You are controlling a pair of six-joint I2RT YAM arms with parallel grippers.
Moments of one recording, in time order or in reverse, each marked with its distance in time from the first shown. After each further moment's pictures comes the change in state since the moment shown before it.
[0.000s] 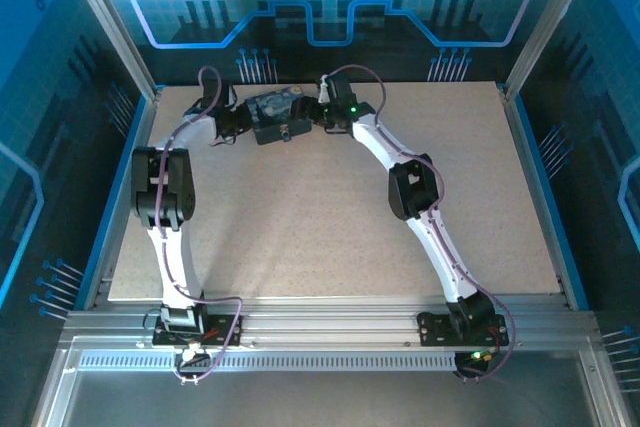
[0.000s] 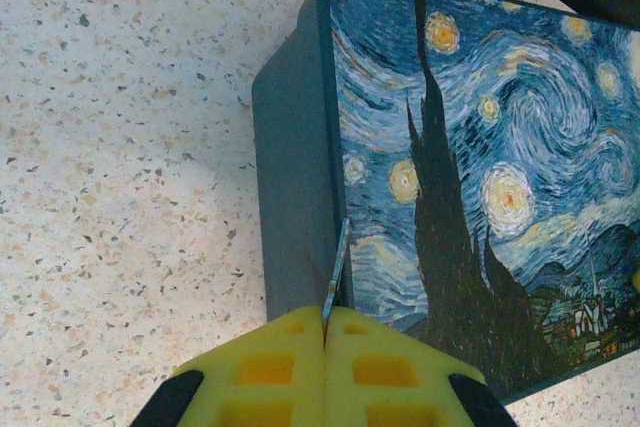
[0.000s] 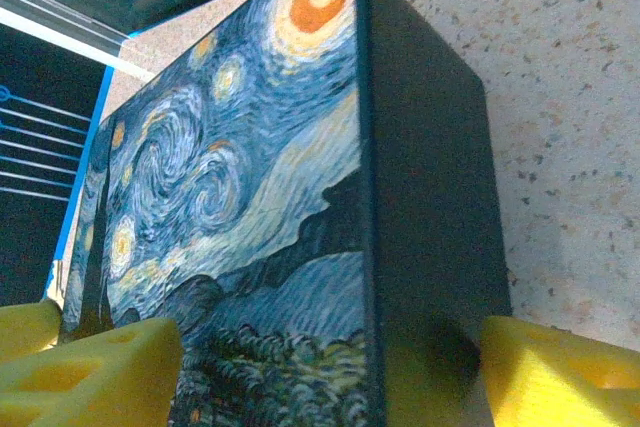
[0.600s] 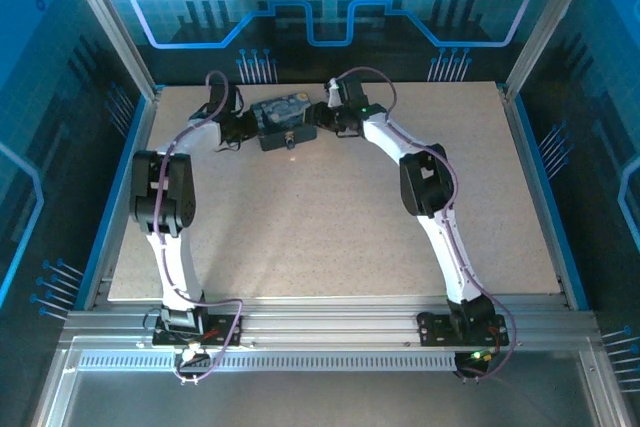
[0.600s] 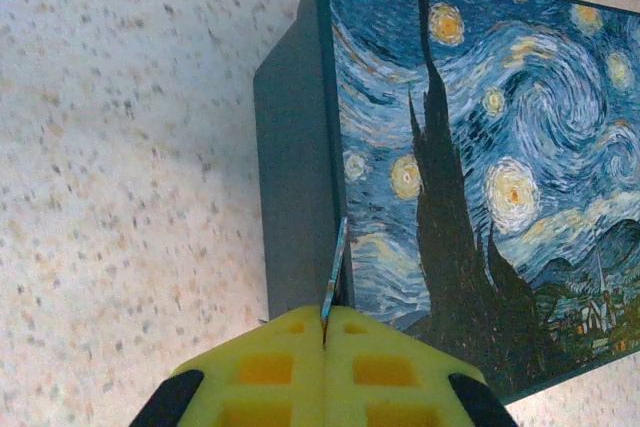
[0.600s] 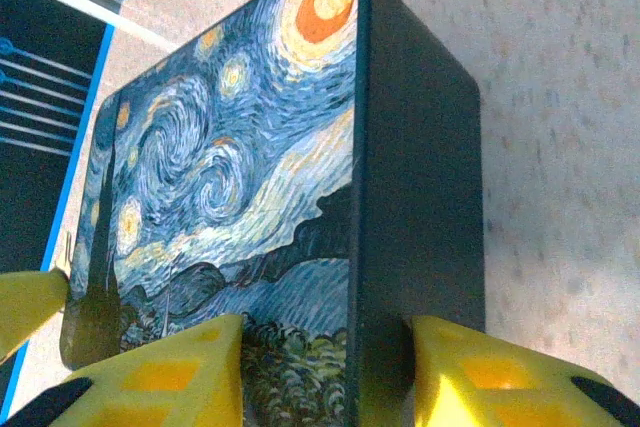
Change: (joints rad) left arm -0.050 -0.077 -0.107 0.009 -0.016 0.010; right arm -0.027 -0.240 -0.423 0.106 -0.058 -0.073
